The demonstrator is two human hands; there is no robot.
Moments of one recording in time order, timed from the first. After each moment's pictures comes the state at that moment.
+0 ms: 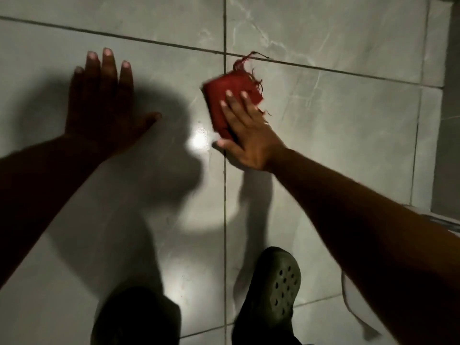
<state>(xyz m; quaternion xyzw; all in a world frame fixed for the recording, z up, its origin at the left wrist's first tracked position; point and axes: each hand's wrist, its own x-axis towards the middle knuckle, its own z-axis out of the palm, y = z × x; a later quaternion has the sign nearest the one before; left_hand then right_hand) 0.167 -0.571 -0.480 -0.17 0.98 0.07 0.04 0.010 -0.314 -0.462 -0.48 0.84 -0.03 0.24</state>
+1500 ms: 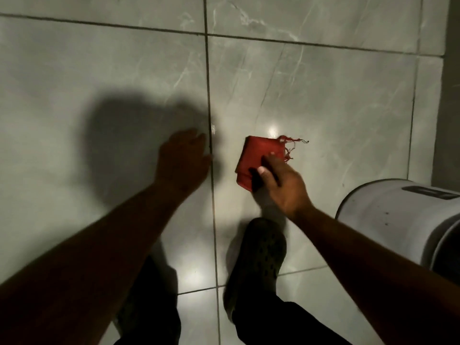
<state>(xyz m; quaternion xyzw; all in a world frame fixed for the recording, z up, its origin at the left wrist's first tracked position) 0.178 -0.385 -0.412 -0.21 0.92 0.25 0.20 0.097 -0.165 -0.416 -0.13 0.92 -0.23 0.30</state>
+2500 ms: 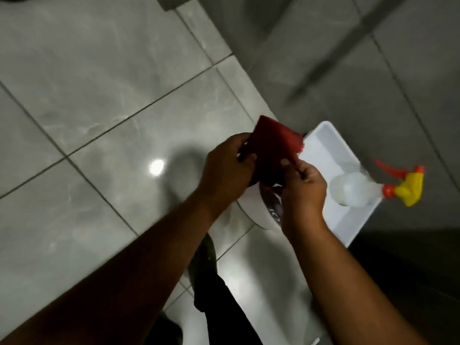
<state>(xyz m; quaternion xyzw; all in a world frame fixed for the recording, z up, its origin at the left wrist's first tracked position) -0.007 -0.118 -0.086 -0.08 0.75 0.61 0.25 0.031 -0.001 -0.070 0.49 0.65 -0.58 0.00</state>
